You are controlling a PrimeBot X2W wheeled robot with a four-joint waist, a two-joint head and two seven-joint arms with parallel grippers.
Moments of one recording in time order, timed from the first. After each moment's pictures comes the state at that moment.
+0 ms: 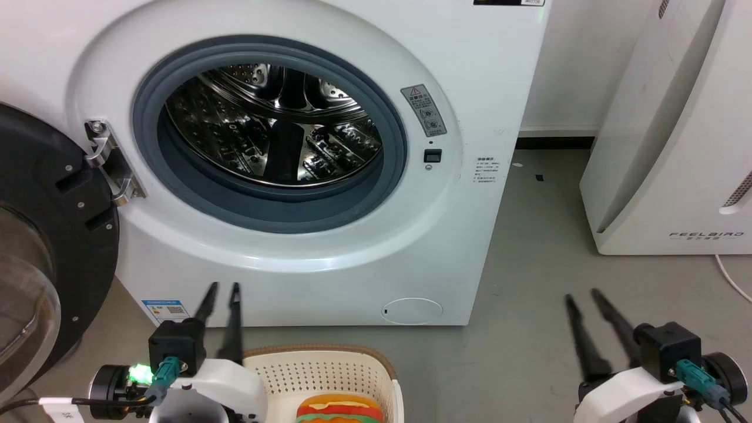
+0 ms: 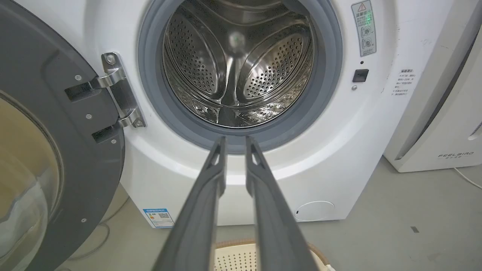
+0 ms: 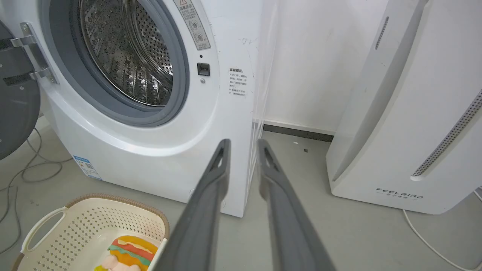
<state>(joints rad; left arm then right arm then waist) -0.01 0.05 0.00 0.01 0.00 0.00 0.00 0.01 -0.05 0.00 0.00 0.01 0.13 0.00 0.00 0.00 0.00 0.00</state>
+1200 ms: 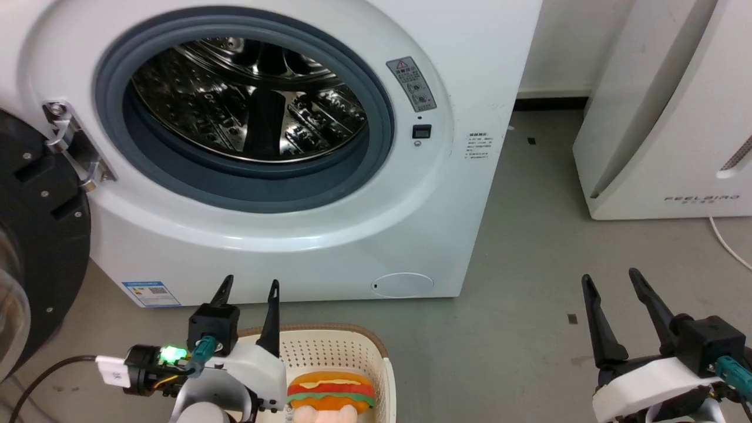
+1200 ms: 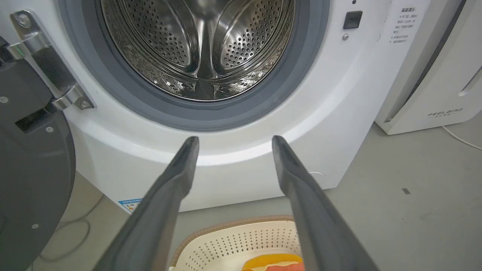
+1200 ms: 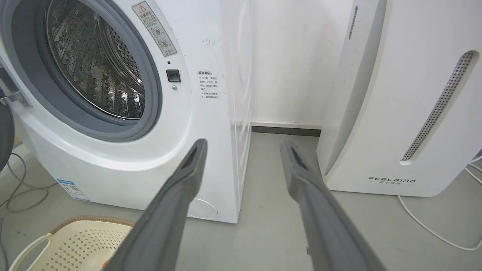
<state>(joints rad) -0.13 0.08 -0.08 0.23 0.00 0.01 -0.07 -0.01 -0.05 -0.06 0.00 0.08 0.13 -0.07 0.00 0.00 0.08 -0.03</state>
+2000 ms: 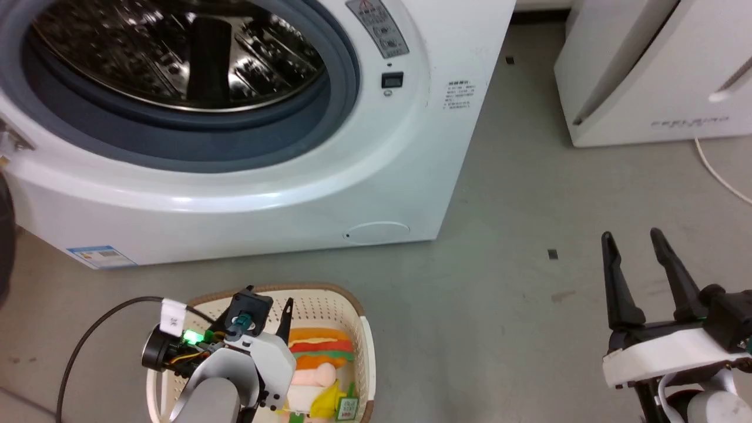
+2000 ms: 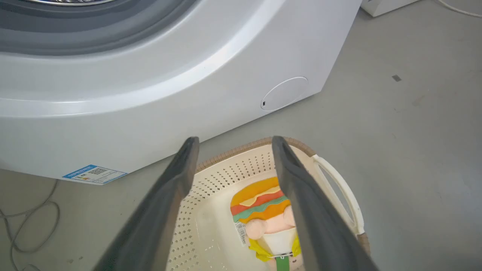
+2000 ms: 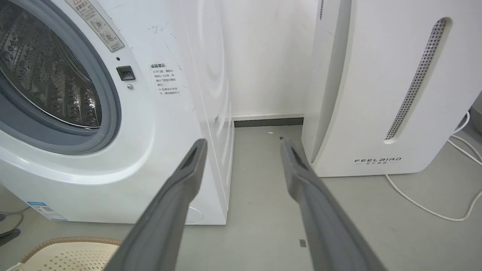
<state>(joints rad) -0.32 0.14 -0.20 0.60 0.05 -0.02 -0.05 -0.09 -0.05 -0.08 -0.01 0.15 0.13 -0.12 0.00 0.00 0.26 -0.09</state>
